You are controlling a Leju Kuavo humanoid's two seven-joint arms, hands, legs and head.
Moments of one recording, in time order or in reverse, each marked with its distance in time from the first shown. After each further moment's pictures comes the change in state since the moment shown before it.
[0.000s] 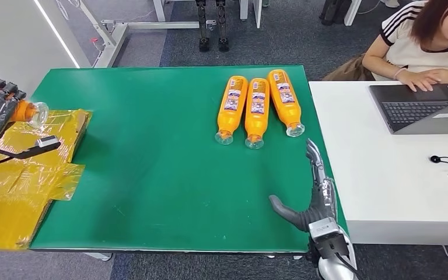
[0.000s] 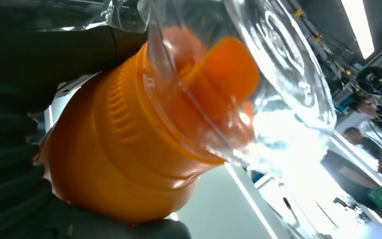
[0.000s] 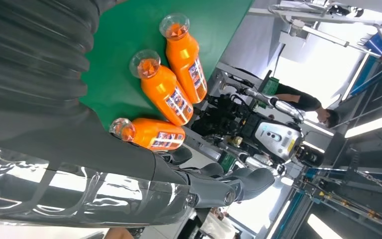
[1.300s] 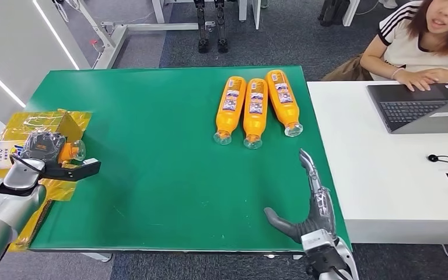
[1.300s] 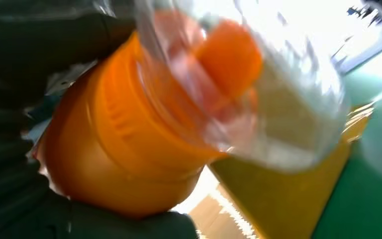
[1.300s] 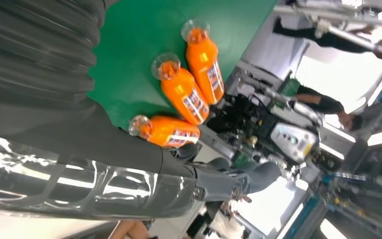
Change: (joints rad) left arm -0.008 -0.311 0.048 0.442 -0.042 -0.346 0.141; right arm 0.094 0.027 -0.020 -0.111 0.139 0.053 0.096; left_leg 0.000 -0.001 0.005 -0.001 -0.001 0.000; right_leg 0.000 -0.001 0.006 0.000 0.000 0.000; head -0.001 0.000
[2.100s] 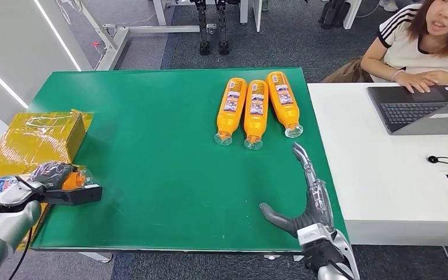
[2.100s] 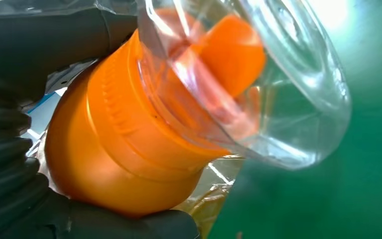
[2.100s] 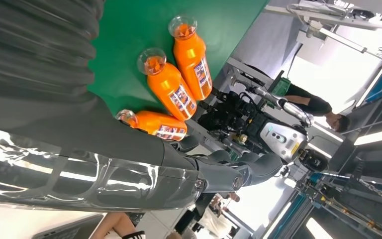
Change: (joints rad) left arm 0.093 0.016 0.059 0.007 0.181 -0.158 -0.275; right arm -0.036 0.009 0.003 -0.021 0.031 0.042 0.037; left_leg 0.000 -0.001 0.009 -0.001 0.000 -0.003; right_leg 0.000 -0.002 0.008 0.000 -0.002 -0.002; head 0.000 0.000
